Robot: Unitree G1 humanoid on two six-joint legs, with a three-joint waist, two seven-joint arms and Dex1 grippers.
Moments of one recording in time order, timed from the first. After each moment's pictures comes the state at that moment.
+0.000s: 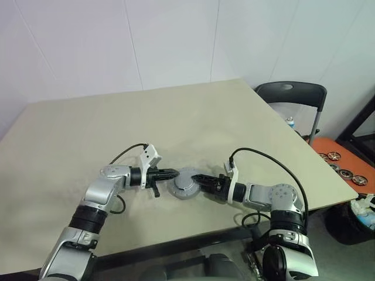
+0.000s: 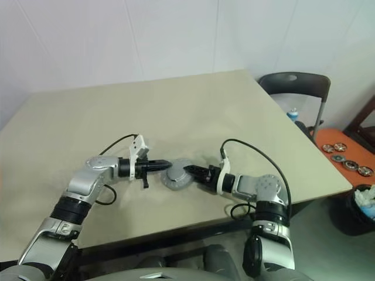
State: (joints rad) left arm -0.41 0.45 -0.13 0.21 -0.30 0.46 -1.06; right arm -0.45 -0.07 -0.43 0.36 0.83 1.45 0.46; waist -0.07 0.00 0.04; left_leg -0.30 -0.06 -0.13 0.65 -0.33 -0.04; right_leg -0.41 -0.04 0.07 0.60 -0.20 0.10
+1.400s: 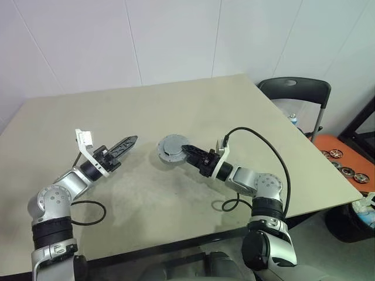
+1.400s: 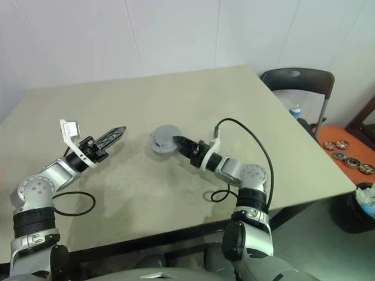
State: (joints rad) left arm -0.33 0.41 0.48 0.10 -0.99 0.95 -0.72; right arm -0.60 0.09 -0.56 0.40 0.97 1.30 0.32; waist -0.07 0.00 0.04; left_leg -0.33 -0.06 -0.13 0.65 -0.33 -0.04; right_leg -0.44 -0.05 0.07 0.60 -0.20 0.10
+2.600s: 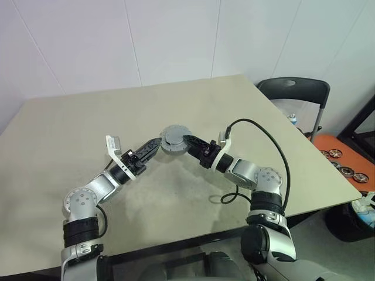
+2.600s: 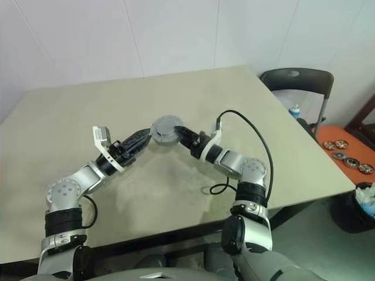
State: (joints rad) left arm -0.34 0.22 0.42 0.11 -1.10 1.03 -0.56; right arm -0.67 0.09 -0.57 0.42 1.03 1.24 0.24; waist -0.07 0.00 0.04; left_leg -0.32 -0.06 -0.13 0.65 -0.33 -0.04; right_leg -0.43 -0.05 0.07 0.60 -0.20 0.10
